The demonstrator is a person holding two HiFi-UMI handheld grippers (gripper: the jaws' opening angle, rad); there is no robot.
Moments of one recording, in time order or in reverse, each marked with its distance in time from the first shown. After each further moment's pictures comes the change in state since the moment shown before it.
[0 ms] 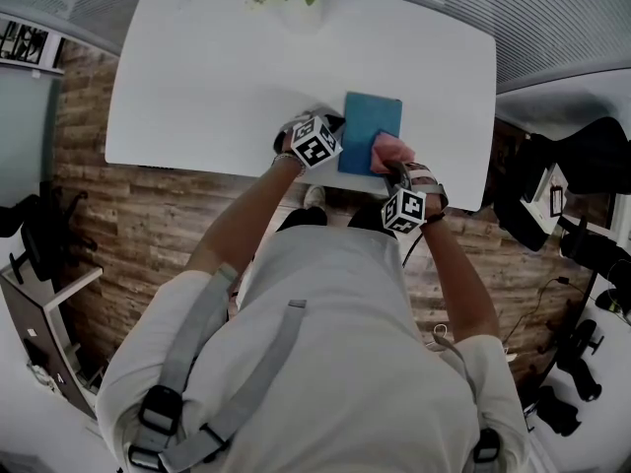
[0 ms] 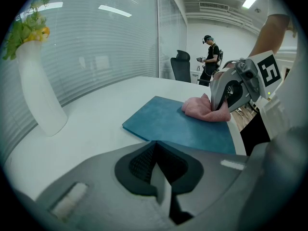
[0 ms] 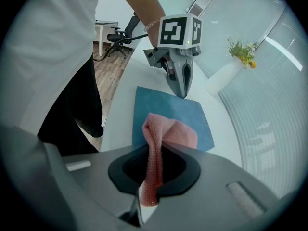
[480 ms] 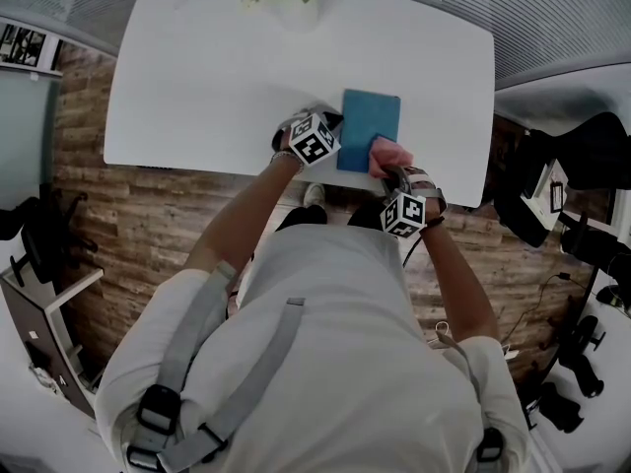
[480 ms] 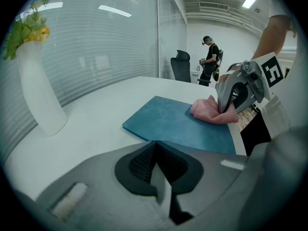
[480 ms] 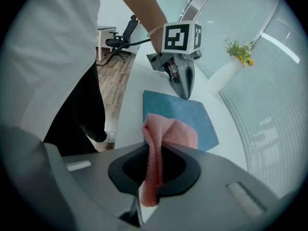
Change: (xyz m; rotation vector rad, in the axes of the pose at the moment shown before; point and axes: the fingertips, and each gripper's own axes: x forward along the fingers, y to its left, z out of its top) left arm -0.001 0.000 -0.001 0.001 0.000 0.002; right arm -0.009 0.019 0.004 0.046 -0.033 0.020
